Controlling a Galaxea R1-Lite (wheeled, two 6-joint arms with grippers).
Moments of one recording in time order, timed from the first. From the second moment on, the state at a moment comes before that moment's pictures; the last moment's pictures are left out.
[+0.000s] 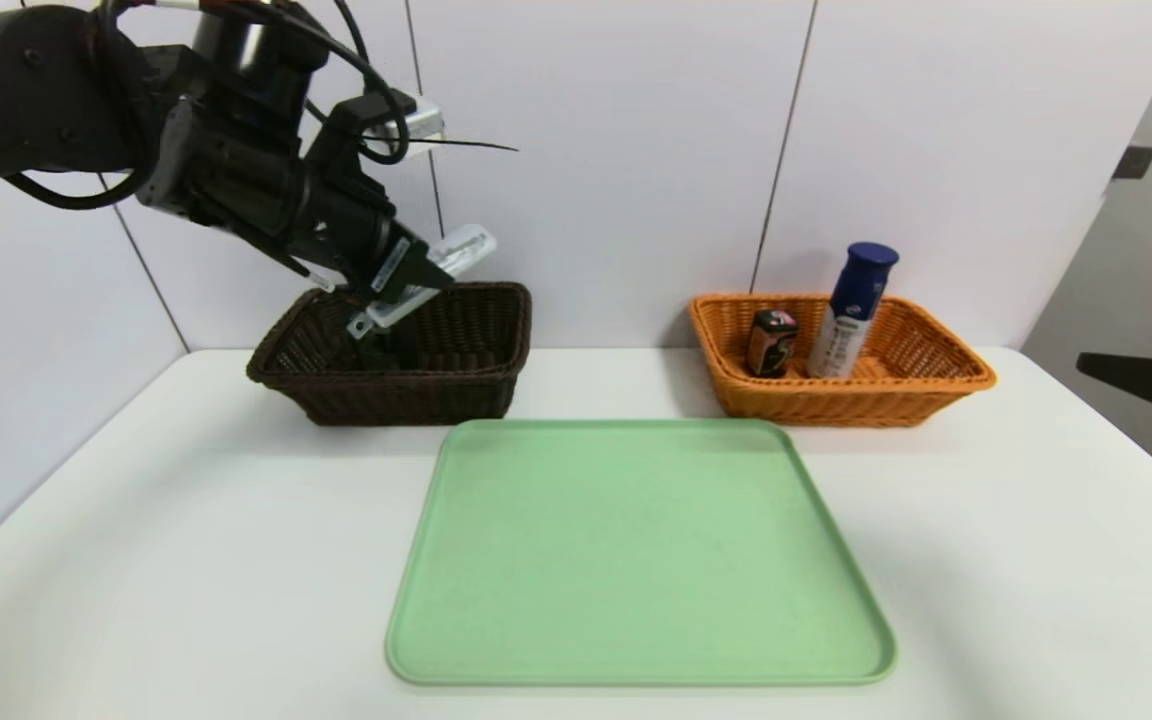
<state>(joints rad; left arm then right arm) -0.33 1.91 -1.96 0.63 -0.21 0.45 -0.06 1.08 -0.80 0.03 0.16 0.08</state>
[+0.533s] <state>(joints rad) -0.27 2.05 -1.96 0.44 -0.30 0.59 -0.05 1.07 -0.80 0.03 0.16 0.08</state>
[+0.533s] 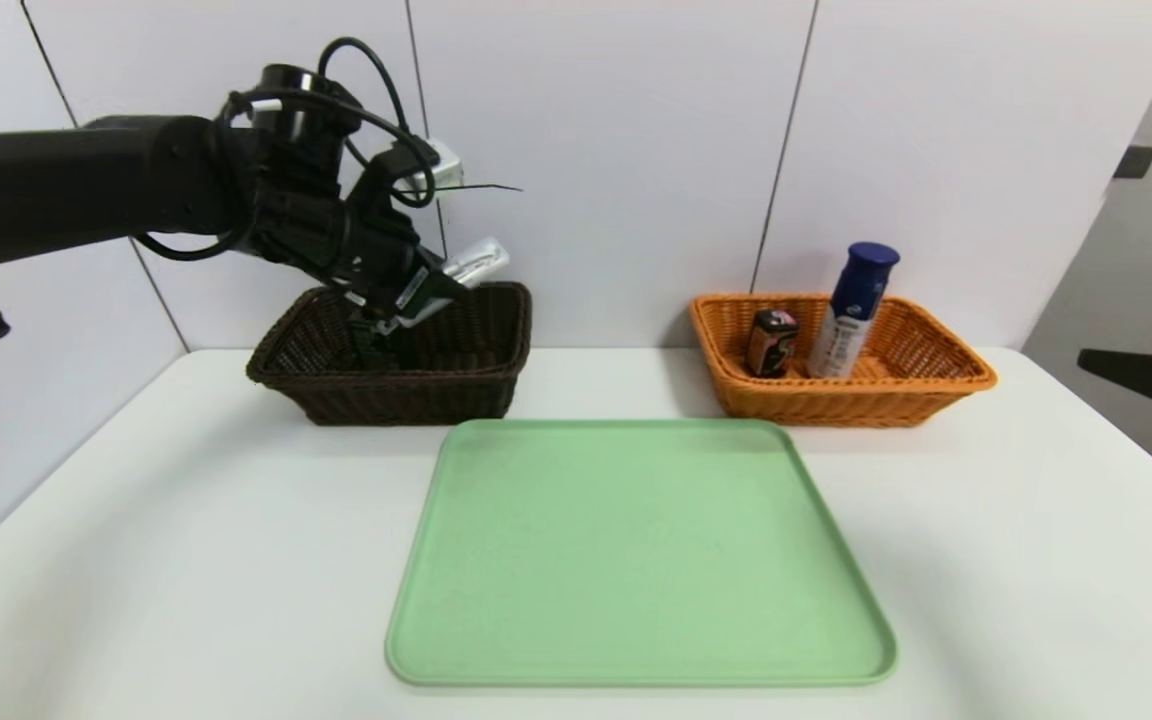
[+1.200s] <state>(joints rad) -0.27 2.17 -1.97 0.41 -0.29 0.56 -0.05 1.07 -0.79 0.03 0.16 0.09</state>
